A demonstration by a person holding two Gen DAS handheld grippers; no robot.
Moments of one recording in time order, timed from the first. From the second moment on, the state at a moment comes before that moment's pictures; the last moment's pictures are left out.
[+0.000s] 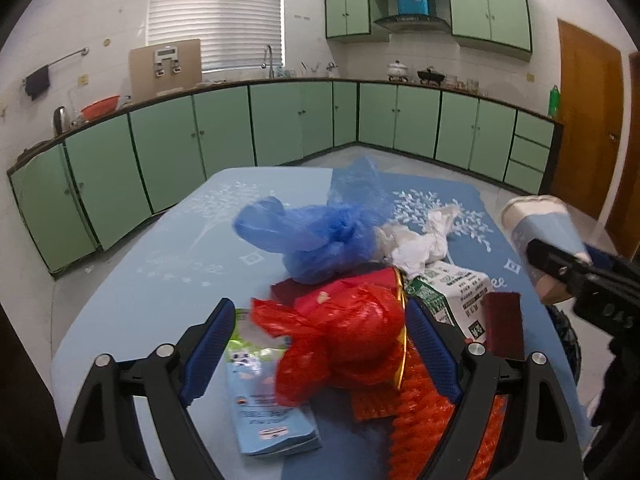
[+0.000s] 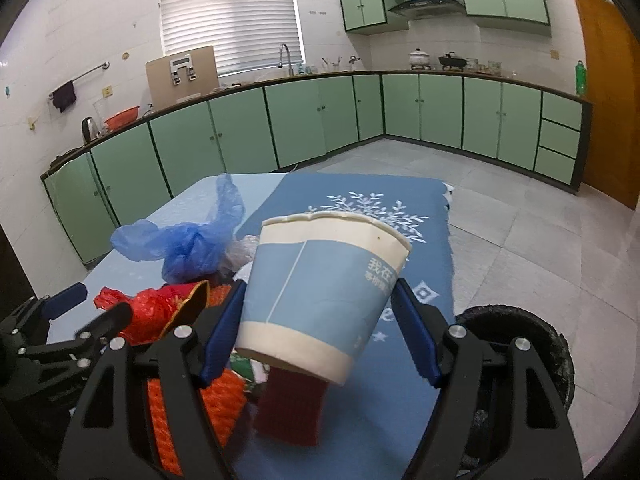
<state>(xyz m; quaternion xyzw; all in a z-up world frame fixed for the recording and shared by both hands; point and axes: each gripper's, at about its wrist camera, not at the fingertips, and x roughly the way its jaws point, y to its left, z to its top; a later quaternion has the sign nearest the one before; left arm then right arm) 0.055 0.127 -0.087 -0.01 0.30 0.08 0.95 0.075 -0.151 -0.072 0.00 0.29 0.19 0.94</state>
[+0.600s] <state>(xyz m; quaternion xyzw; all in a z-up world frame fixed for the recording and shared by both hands) 0.043 0.103 -0.075 -0.01 0.28 0.06 0.96 0.063 -0.189 -0.060 0.02 0.28 0.17 0.95</state>
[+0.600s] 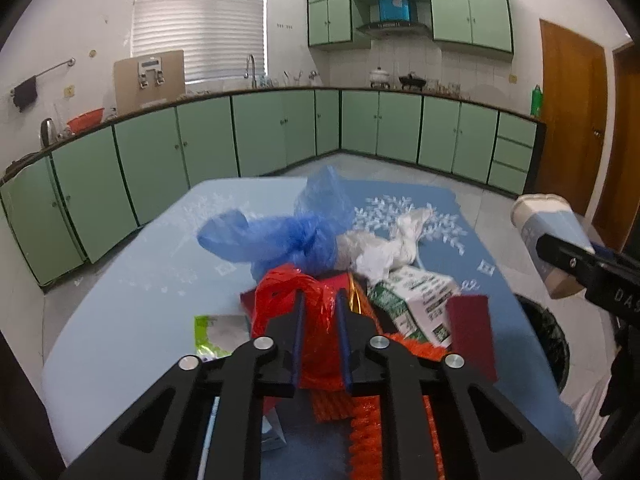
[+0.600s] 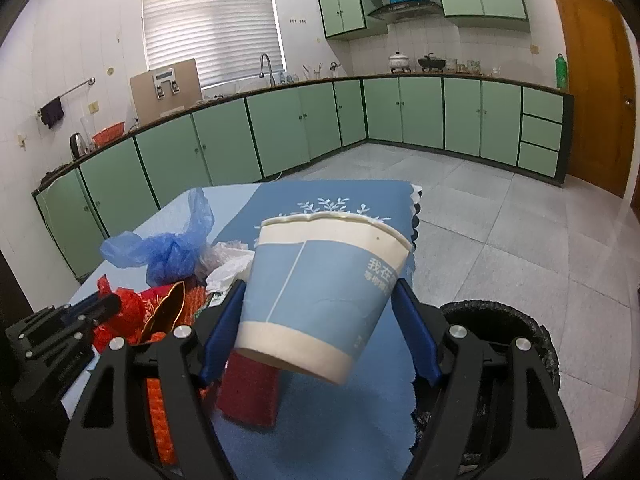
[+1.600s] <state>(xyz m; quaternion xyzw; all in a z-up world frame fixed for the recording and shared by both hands) 0.081 -0.043 -0.027 -0.01 0.21 -0.16 0.96 0.052 -0.338 -0.048 0.04 0.24 0.01 0.97</state>
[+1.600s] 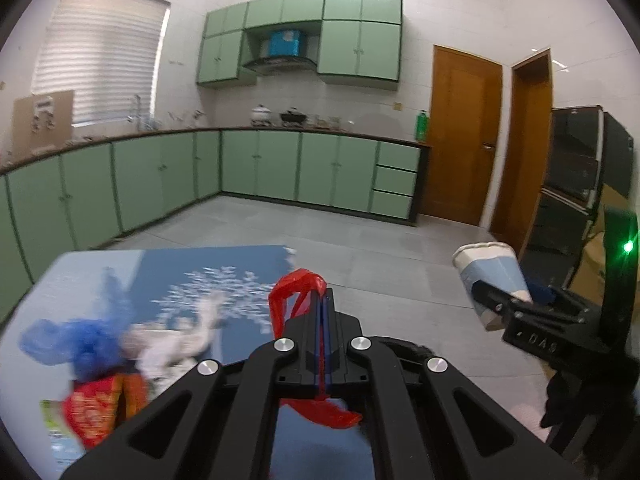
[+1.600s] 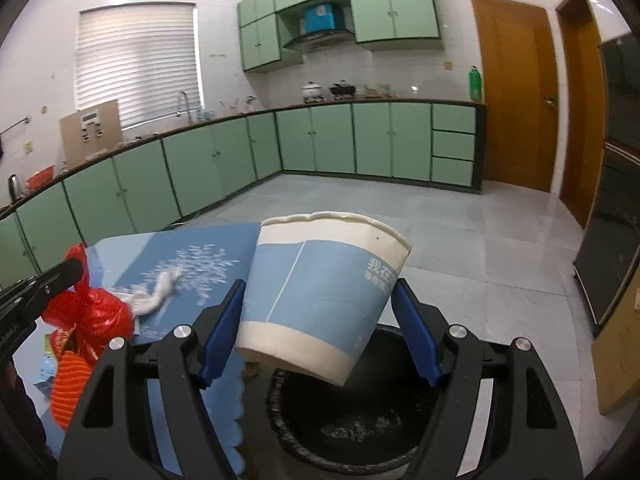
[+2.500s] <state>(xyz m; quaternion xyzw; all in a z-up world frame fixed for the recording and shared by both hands) 0.186 -0.147 -0.111 -0.03 0.34 -0.25 0.91 0.121 -0.411 -0.154 0.05 0.32 -0.05 0.94</state>
